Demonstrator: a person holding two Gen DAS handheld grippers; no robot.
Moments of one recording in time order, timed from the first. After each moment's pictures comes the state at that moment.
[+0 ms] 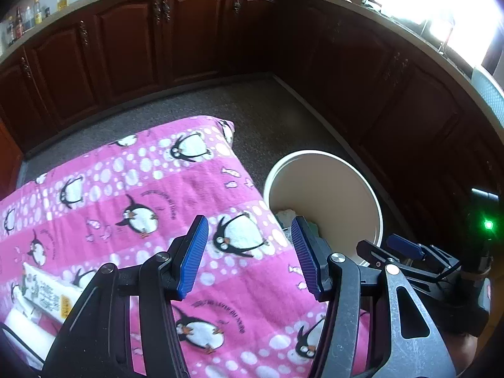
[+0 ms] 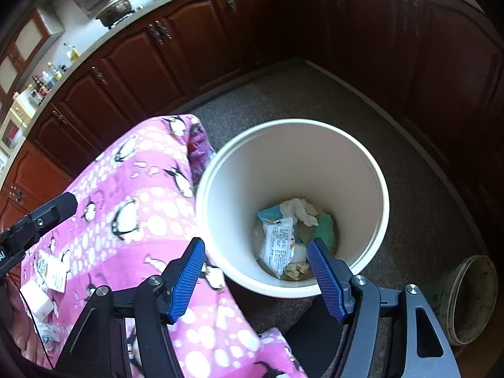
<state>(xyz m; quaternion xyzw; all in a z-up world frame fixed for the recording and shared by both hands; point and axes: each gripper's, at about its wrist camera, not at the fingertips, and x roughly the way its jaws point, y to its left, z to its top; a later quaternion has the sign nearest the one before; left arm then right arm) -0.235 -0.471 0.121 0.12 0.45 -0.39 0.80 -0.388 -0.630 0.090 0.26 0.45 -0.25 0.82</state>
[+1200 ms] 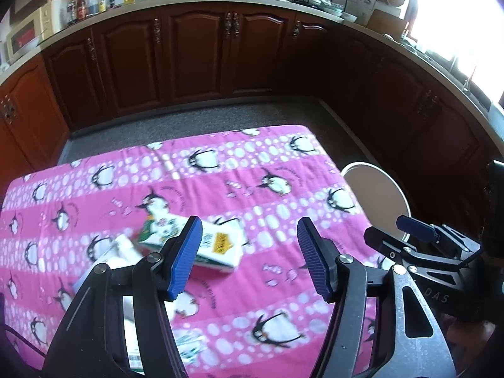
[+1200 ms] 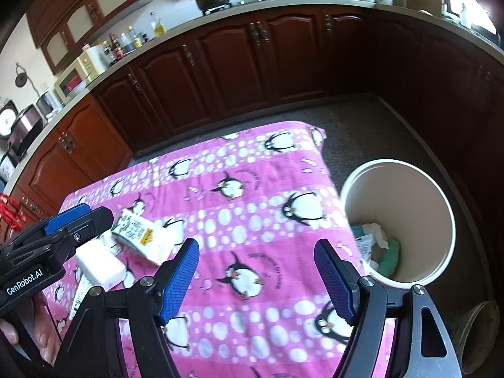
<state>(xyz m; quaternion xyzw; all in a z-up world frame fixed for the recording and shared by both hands) -0.219 -0.287 0.161 0.08 0.43 -0.31 0.84 -0.320 -0.462 0.149 0.18 0.43 -0.13 0.88</state>
